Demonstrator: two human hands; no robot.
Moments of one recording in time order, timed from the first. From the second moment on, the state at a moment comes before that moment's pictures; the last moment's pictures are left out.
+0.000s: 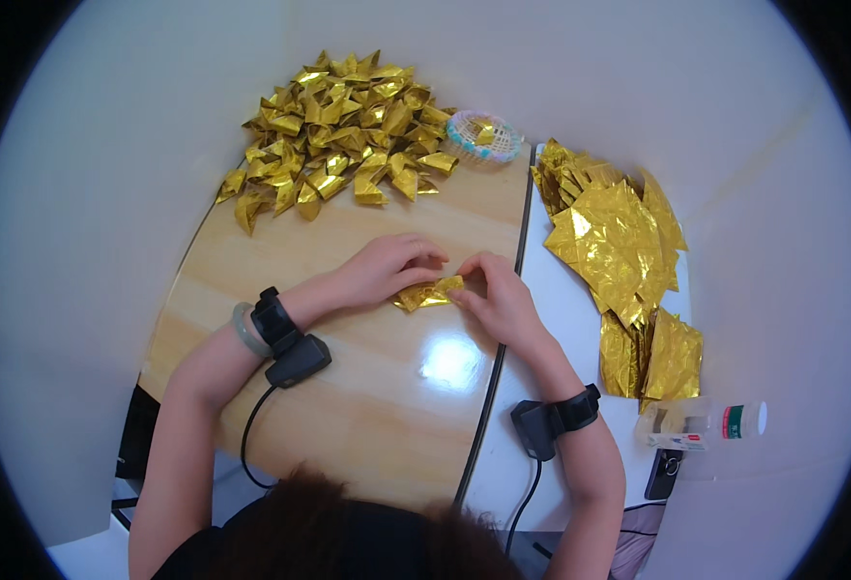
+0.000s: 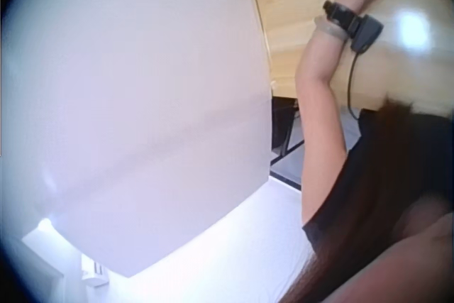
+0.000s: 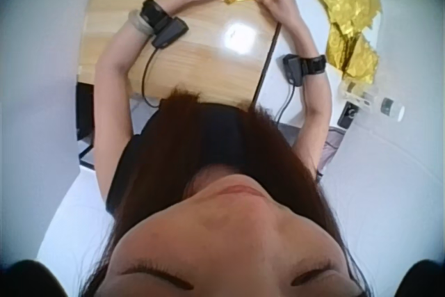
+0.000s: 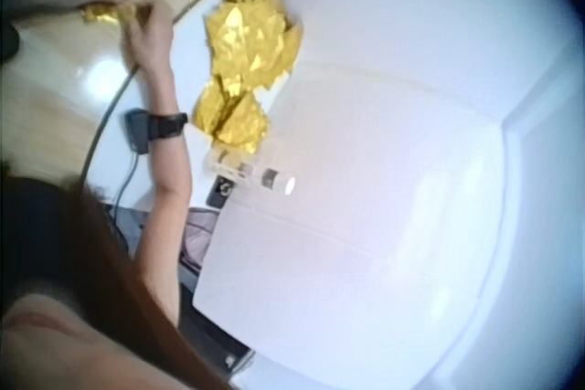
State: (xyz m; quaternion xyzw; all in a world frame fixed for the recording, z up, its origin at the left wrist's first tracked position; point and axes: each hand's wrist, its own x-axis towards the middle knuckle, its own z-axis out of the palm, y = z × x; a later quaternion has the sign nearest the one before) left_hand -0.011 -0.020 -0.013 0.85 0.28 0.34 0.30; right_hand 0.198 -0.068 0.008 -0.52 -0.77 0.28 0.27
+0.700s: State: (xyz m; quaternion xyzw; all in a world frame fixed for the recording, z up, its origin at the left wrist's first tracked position) left_hand -0.015 -0.012 -0.001 0.62 0.15 0.39 0.66; right_hand 0.194 -0.074 0.021 -0.40 -0.81 0.08 0.42
